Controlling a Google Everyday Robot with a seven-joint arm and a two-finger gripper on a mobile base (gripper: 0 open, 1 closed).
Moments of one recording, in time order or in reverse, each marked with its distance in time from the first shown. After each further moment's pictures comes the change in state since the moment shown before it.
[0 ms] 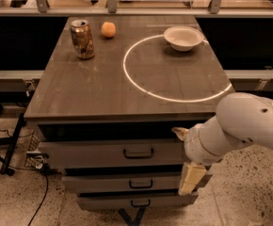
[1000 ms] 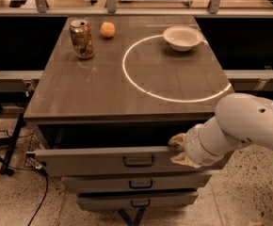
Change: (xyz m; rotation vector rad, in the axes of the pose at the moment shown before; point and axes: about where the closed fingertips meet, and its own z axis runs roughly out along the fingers) arm 0.009 0.005 0.007 -0.022 0.013 0.029
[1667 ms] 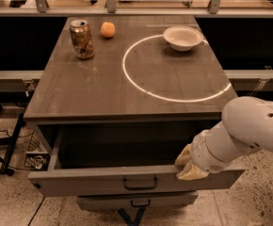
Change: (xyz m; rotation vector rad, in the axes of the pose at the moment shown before) arm 0.016 0.015 -0.012 -0.022 0.033 0.035
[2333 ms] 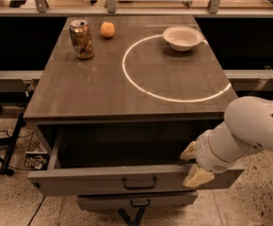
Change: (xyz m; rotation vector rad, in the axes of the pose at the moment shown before) arm 0.002 0.002 -0.002 -0.006 0.012 0.002
